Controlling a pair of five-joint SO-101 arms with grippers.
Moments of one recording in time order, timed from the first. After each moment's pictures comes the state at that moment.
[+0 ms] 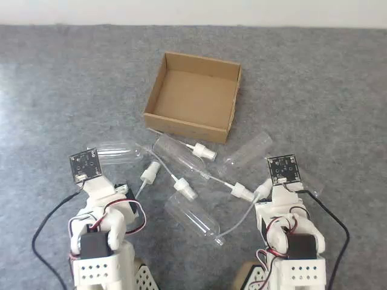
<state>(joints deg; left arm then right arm) -12.0 -103.5 97.2 72.0 19.1 -4.7 -103.3 95.2 74.8 6.6</state>
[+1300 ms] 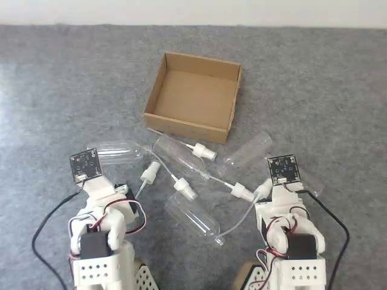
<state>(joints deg) -12.0 -103.5 97.2 72.0 19.1 -4.6 -103.3 95.2 74.8 6.6</state>
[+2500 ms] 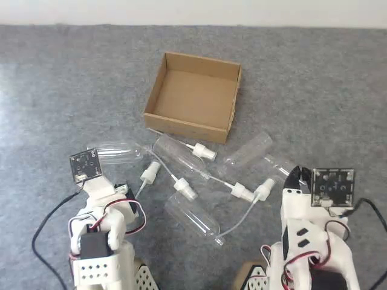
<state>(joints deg) -12.0 -103.5 97.2 72.0 19.1 4.3 -98.5 55.1 82.3 6.7</state>
